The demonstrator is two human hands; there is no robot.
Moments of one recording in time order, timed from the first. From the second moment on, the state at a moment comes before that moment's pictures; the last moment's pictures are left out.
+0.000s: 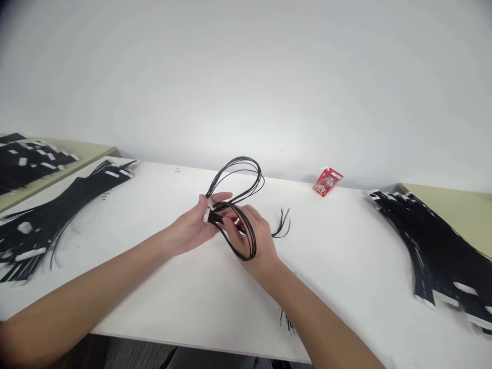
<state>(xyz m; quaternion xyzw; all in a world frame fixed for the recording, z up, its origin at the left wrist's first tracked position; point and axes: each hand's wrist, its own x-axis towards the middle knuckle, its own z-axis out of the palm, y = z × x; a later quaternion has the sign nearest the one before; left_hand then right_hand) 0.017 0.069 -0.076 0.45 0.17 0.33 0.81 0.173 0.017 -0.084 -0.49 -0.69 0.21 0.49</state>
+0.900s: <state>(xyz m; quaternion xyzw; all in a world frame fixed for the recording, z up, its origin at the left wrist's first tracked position) 0.017 0.072 -0.075 0.36 0.22 0.35 0.84 0.240 0.012 -0.024 -0.39 -0.50 0.60 0.49</state>
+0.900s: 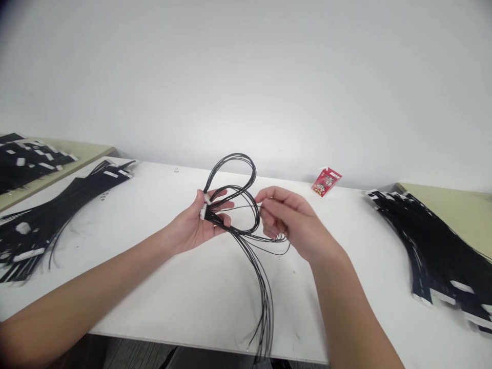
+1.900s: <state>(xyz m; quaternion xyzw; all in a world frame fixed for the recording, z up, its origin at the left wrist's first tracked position) 0.014 0.071 -0.077 0.51 0.20 0.22 0.81 0.217 0.016 -0.043 -0.42 -0.59 0.35 0.59</state>
